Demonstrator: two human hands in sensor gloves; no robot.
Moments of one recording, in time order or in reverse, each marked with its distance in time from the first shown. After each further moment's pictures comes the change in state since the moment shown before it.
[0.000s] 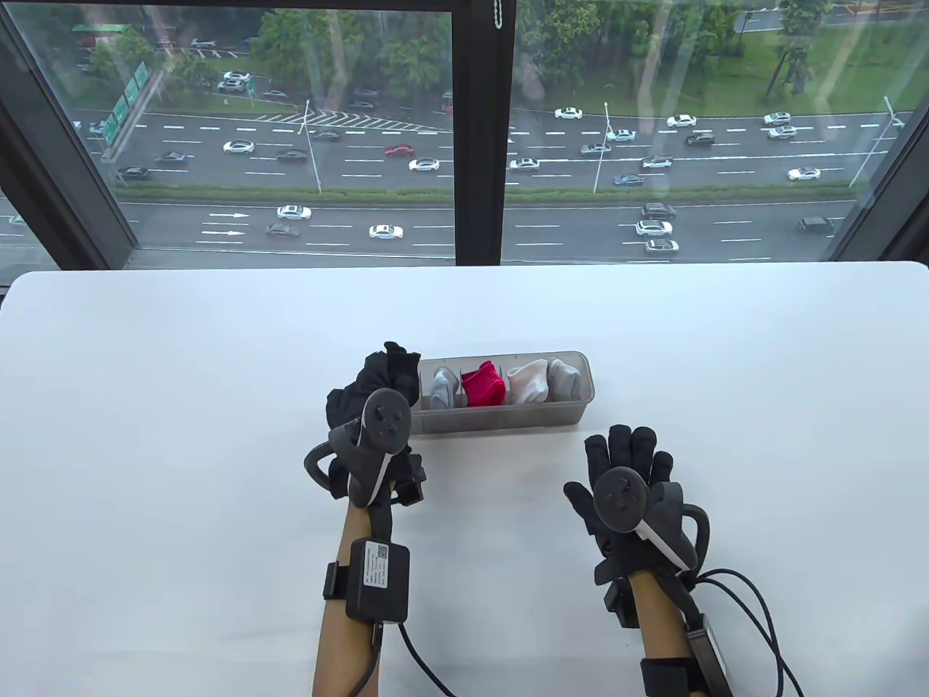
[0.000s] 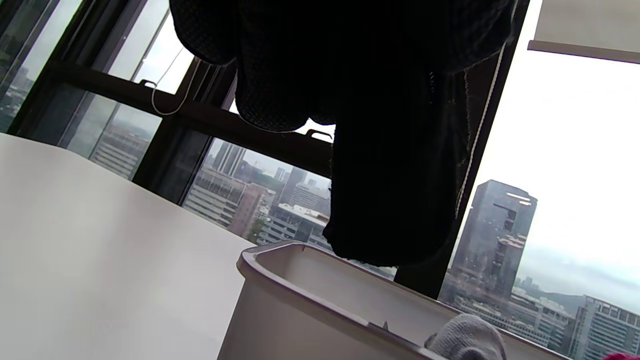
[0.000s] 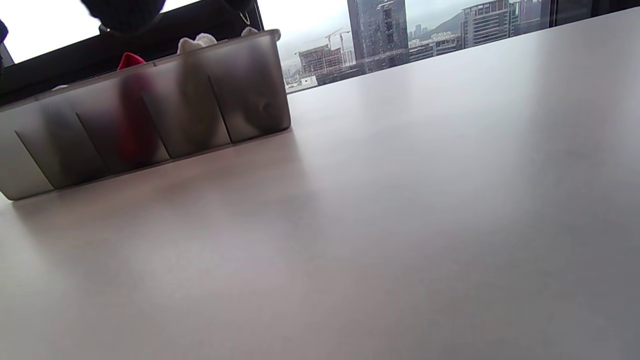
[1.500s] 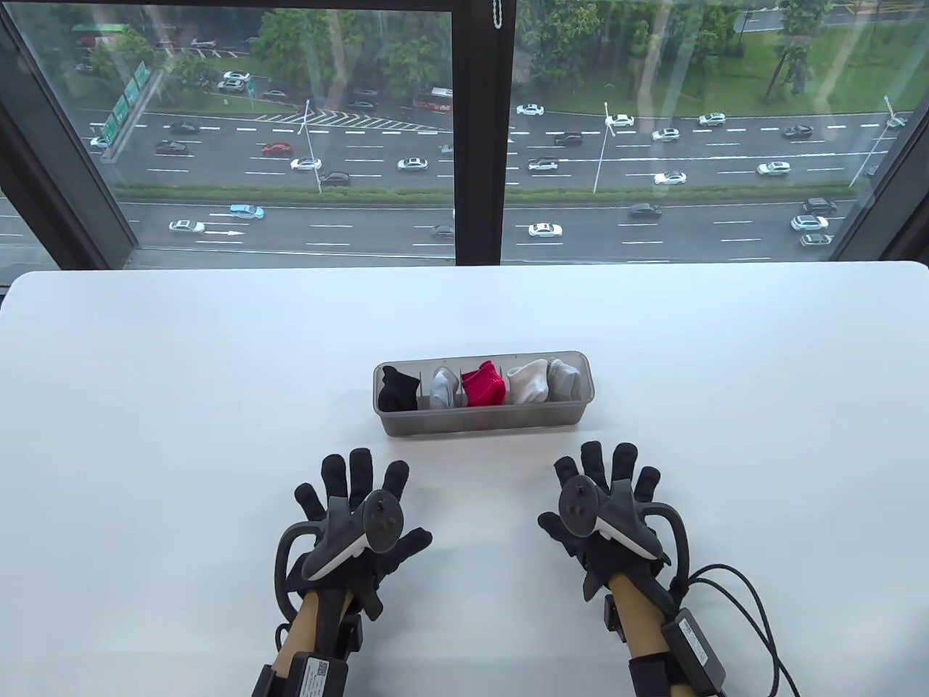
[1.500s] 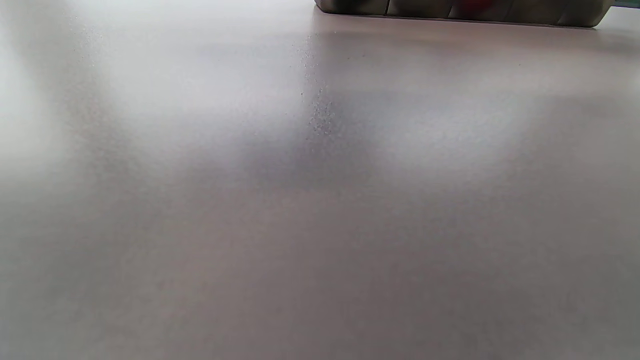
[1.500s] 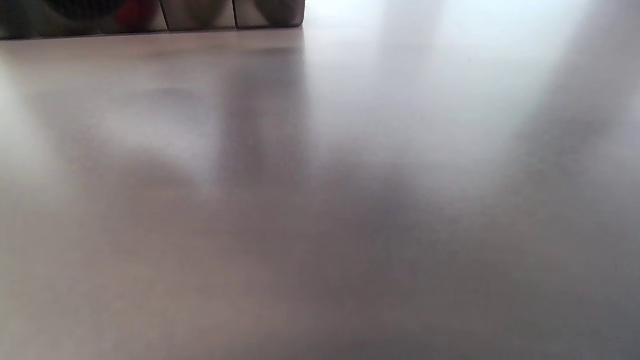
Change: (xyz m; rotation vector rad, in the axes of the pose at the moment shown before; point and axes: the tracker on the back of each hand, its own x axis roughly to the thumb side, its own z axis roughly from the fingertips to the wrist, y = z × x) left_hand -0.080 -0.026 0.097 -0.842 -0.383 -0.326; right_hand 0.020 0.034 -0.005 0.240 -0.026 0.261
